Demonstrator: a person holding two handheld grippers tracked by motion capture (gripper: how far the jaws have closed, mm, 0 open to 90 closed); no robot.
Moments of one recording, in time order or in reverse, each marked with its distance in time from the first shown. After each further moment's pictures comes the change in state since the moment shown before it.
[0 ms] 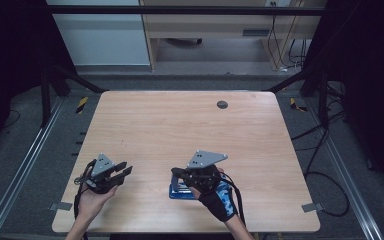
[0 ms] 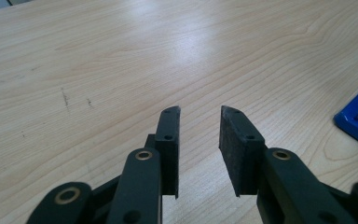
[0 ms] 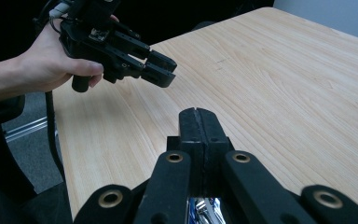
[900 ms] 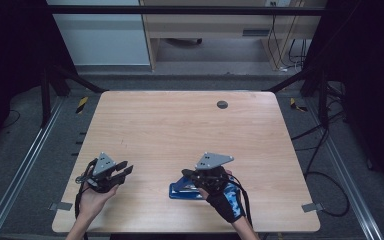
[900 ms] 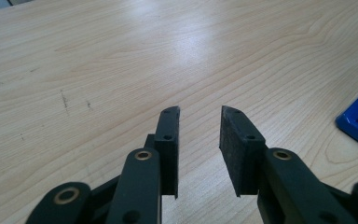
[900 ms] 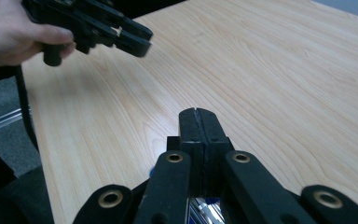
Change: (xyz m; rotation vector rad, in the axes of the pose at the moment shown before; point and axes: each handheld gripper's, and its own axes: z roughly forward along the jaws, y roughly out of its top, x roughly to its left) left arm 0.000 0.003 0.002 0.007 0.003 0.009; right arm -0.014 -0.021 -0.009 0.066 -0.066 0.020
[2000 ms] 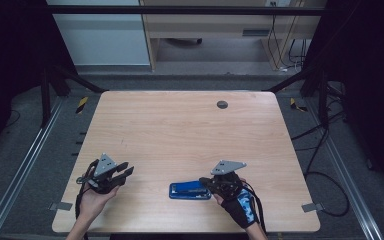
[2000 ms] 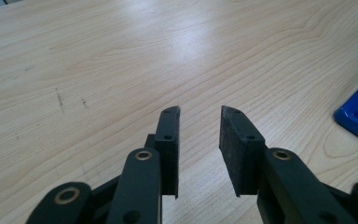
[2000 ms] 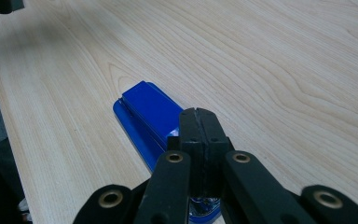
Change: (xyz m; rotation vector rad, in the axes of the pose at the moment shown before) left arm -0.002 -0.002 0.001 0.006 -0.008 0.008; right arm -0.026 -0.049 -0.006 0.108 -0.038 0.078
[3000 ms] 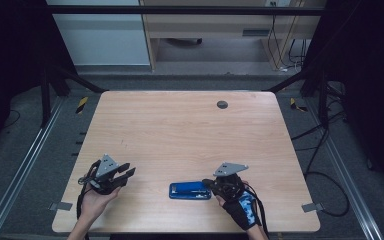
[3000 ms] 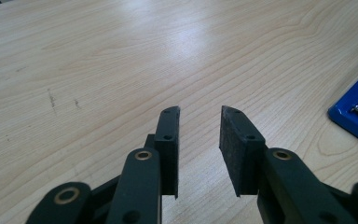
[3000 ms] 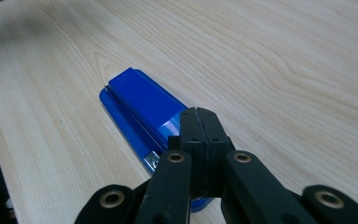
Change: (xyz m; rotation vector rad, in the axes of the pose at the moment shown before) left arm -0.004 0.000 0.003 0.010 -0.011 0.009; right arm -0.002 -0.011 0.002 0.013 -0.037 0.016
